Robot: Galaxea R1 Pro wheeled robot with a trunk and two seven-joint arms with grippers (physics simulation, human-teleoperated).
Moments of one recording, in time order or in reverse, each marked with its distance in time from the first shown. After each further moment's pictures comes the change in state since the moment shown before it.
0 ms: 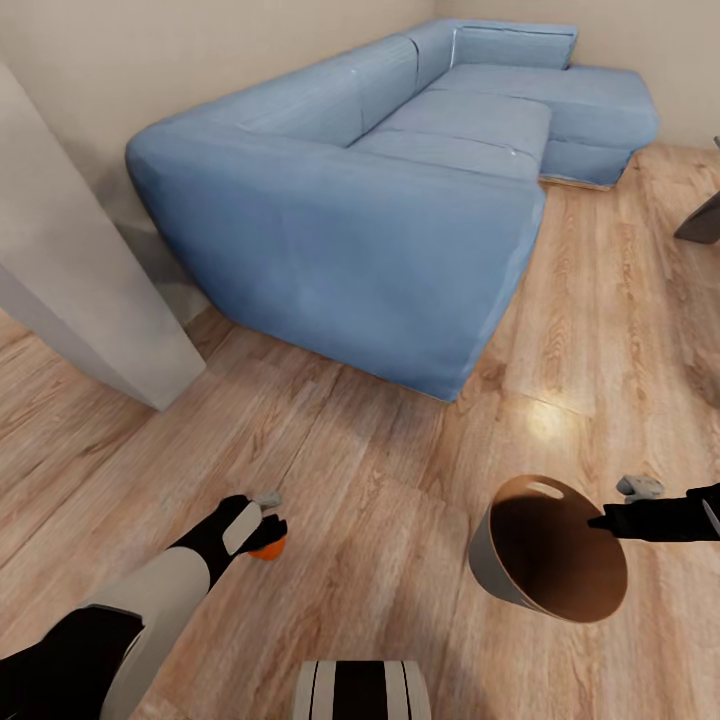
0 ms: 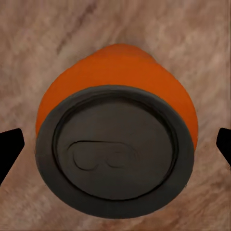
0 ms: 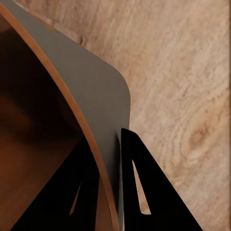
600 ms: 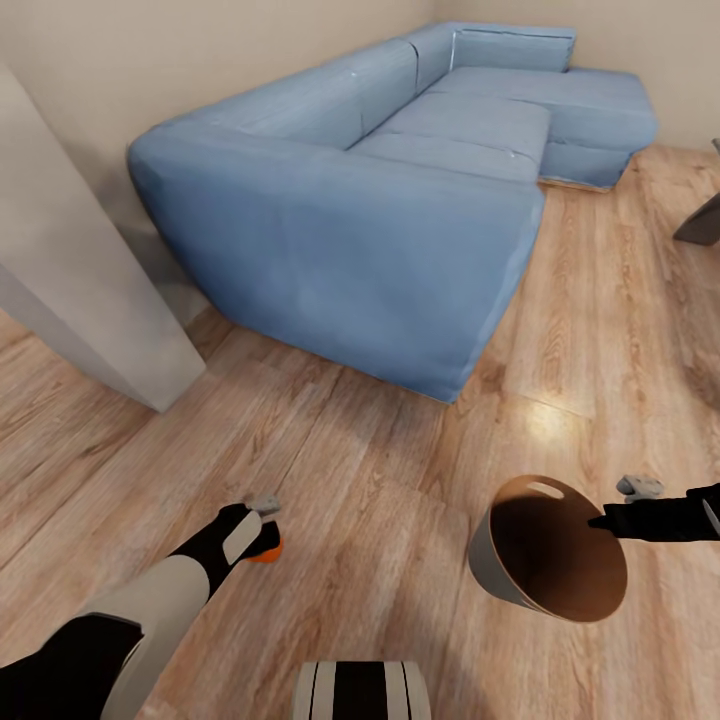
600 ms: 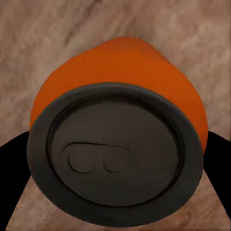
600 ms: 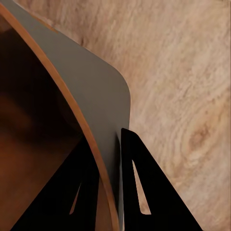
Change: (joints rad) left arm 0.023 -0.001 0.001 0.006 -0.020 -0.031 -0.002; right arm 0.000 0.000 0.000 0.000 -0.002 0.001 0.000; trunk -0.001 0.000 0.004
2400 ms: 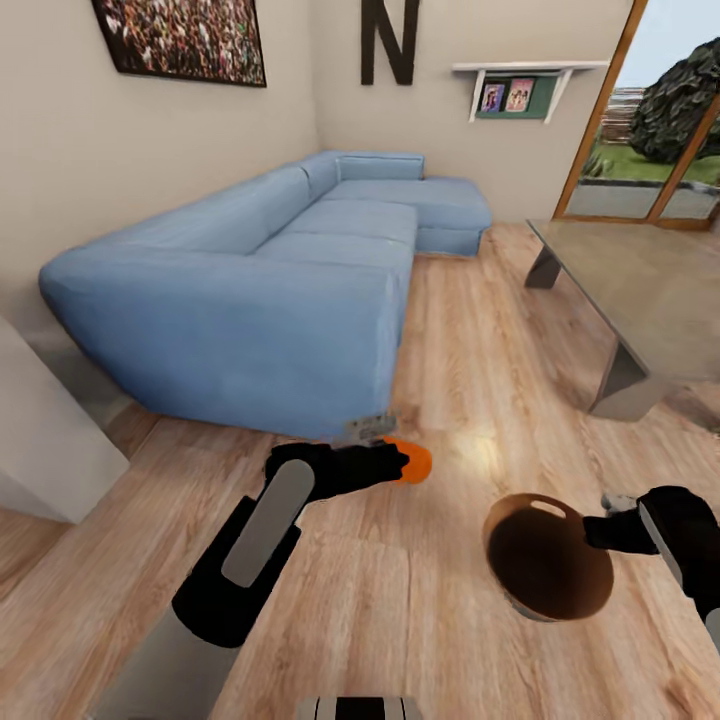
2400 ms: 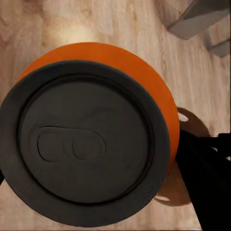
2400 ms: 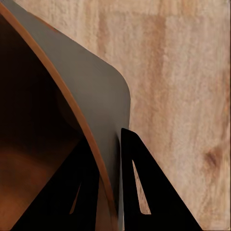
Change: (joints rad) left arm 0.197 -0.133 -0.314 -1.243 0.578 0.386 0.355; right arm -0.081 0.166 -0.008 0.196 0.000 0.009 -0.511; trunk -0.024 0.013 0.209
